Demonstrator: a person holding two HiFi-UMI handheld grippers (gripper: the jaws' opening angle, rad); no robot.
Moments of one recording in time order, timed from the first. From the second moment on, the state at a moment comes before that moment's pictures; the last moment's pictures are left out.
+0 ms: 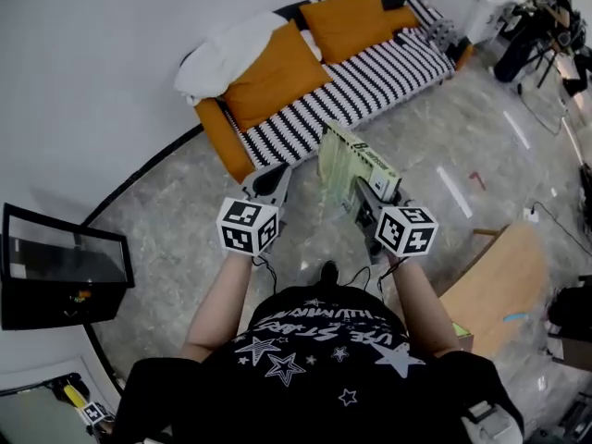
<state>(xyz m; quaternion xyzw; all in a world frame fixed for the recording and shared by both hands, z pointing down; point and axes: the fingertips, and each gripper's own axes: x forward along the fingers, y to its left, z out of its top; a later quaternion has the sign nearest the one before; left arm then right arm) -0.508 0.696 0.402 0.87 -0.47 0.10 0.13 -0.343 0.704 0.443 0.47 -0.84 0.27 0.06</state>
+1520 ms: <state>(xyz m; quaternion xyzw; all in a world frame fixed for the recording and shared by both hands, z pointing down) -0.473 0.472 0.467 0.89 -0.40 0.16 0.17 -0.301 0.508 0.491 0.51 -0.79 0.34 0.09</state>
